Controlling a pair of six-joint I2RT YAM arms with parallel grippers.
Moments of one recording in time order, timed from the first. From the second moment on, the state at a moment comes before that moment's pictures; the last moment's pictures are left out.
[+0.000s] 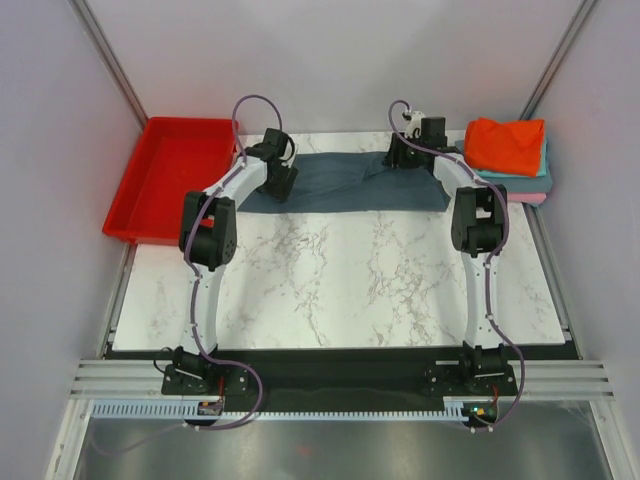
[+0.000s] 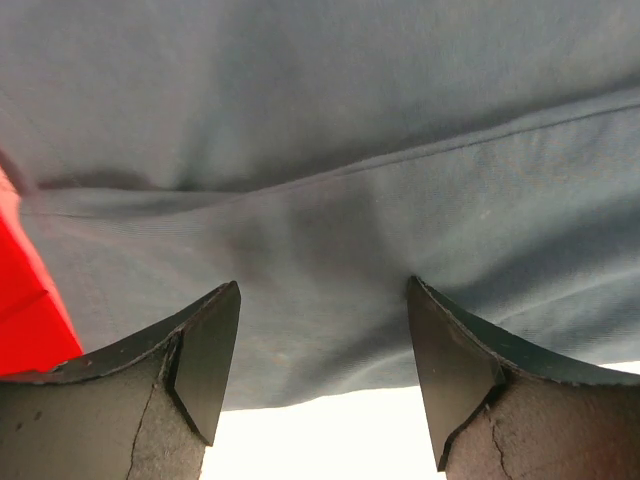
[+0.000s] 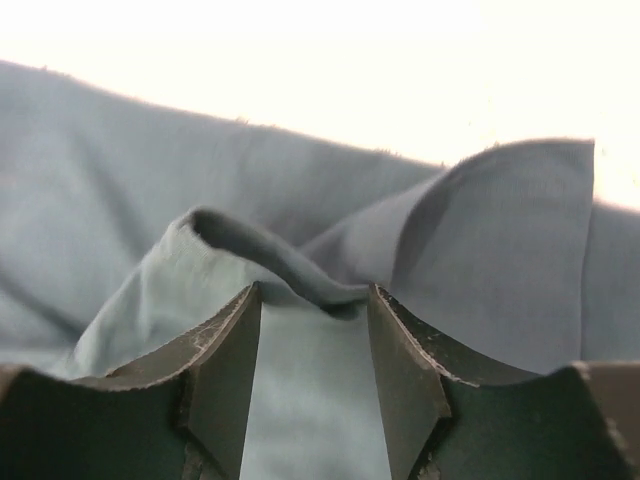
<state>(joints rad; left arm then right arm) -0.30 2.34 1.97 -0.69 -0.17 0.15 0.09 2.49 2.05 -0.22 -0.40 0.09</state>
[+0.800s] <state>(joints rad) -0.33 2.27 1.86 -0.69 -0.20 0.15 0.12 2.30 2.06 -0.08 -0.39 0.20</state>
